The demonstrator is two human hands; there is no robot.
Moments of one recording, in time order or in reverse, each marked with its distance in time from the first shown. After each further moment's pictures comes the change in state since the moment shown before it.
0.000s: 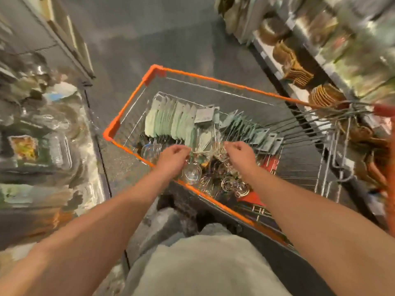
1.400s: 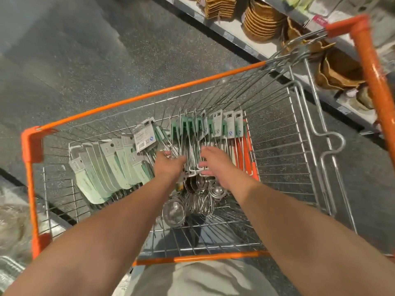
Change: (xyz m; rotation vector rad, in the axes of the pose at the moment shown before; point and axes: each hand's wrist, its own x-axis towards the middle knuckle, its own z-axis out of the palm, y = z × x) left_hand 0.167 0.056 0.154 0.403 -0.156 -0.191; right_hand 0.109 0.011 -0.026 0.452 -0.002 0.467
